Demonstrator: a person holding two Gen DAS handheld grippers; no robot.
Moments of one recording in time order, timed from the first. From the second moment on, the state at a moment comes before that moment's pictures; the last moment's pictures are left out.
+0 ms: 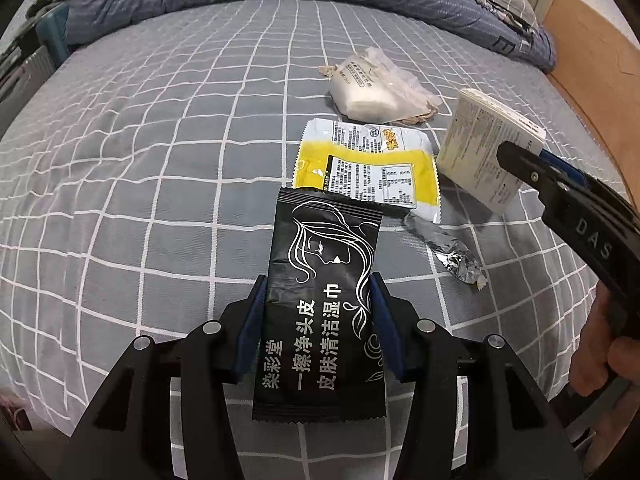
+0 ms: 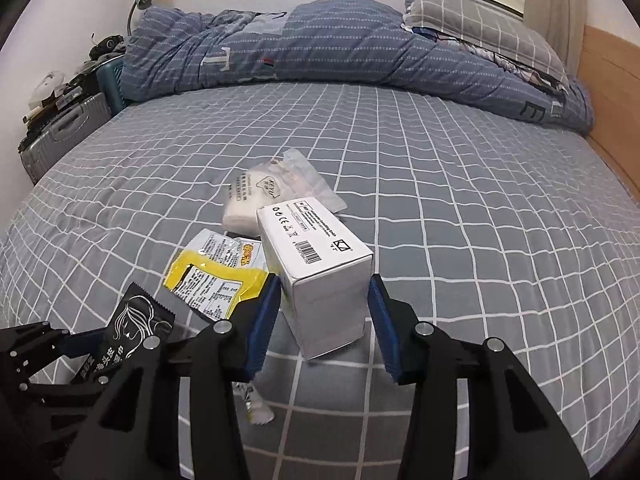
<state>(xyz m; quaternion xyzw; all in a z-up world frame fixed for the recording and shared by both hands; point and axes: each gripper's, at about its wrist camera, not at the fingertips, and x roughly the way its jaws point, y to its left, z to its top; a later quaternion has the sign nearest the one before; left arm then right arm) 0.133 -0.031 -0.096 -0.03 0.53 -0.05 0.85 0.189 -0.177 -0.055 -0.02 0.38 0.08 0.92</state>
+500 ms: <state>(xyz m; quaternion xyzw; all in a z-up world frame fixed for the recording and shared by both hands) 0.111 -0.026 -0.083 -0.03 0.52 -0.05 0.85 0.154 -0.191 -0.040 -0.02 0.36 0.05 0.93</state>
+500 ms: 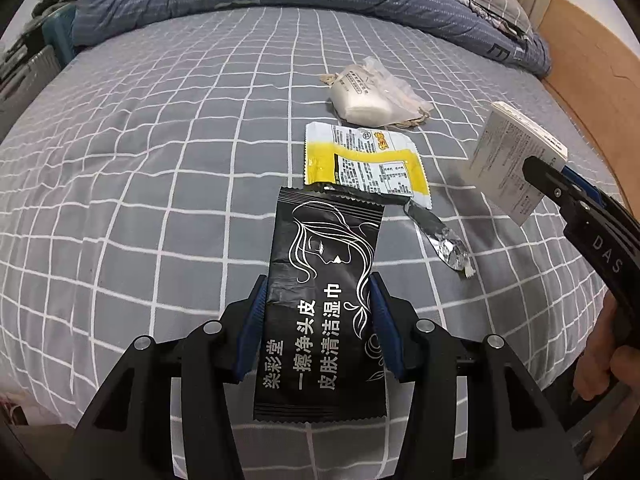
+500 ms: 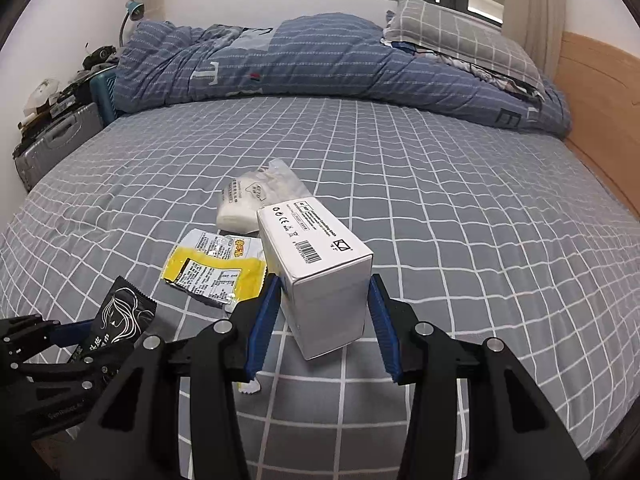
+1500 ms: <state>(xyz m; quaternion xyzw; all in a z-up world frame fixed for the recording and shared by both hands) 0.053 -0.035 -0.054 -0.04 0.49 -0.05 0.87 0.076 -0.196 -0.014 -0.01 0.34 0.05 0.94</state>
